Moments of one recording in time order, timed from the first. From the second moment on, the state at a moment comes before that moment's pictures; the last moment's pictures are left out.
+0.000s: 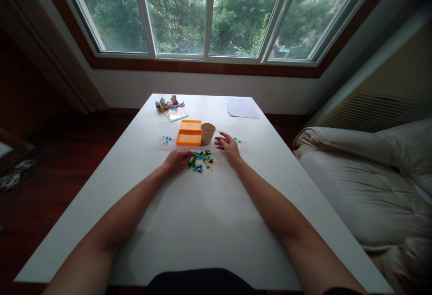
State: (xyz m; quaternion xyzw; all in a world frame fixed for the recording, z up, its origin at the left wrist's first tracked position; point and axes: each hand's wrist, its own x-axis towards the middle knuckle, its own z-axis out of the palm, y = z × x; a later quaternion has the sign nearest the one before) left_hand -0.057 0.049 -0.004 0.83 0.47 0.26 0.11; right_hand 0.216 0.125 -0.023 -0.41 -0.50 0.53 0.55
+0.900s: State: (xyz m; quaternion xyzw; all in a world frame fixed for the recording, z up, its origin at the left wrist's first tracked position) left_hand -0.059 0.049 -0.003 0.83 0.48 0.25 0.11; right_hand 0.223 0.097 0.020 -0.28 -0.90 0.29 0.15
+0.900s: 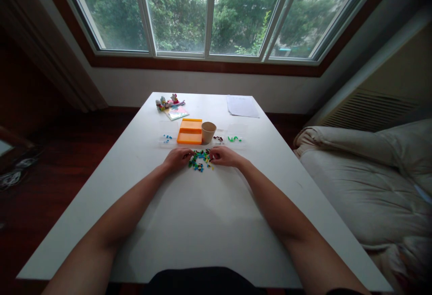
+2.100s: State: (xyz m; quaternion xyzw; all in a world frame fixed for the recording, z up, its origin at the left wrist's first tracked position) left_hand -0.062 0.048 -0.002 0.83 0.48 0.26 0.12; right_hand 0.226 0.115 -0.014 -0.45 -0.71 0.34 0.42
